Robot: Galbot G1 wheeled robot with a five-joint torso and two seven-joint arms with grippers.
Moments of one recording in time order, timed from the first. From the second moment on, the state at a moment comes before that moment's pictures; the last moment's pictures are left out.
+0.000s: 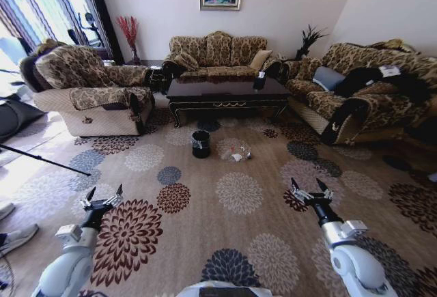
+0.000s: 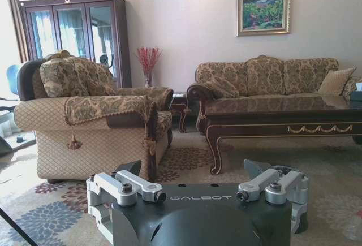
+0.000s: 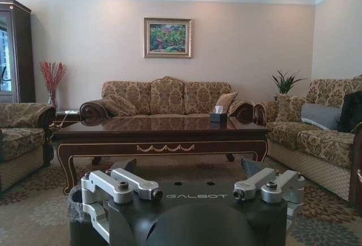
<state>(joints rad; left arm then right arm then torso) 1.71 -1.06 -0.84 -2.00 -0.56 -0.09 -0.11 -1.65 1.17 0.85 2.02 0.51 0.08 -0.08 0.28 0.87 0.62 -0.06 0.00</state>
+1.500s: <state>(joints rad) 1.74 -1.08 -0.84 -1.99 -0.55 -0.11 -0.13 -1.68 1.20 0.85 2.03 0.50 0.09 -0.09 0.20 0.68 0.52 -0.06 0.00</state>
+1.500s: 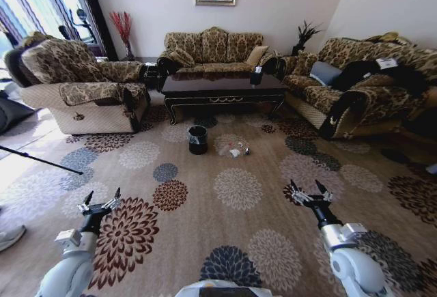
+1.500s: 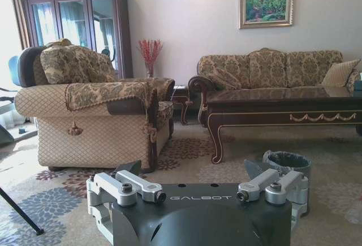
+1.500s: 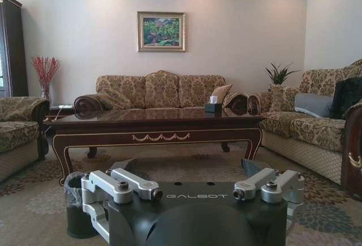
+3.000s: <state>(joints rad) 1.81 -1.13 -0.86 -2.02 -0.51 -0.12 -0.12 -1.72 1.27 0.82 2.03 0.46 0.13 -0.11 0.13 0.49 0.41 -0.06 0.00</state>
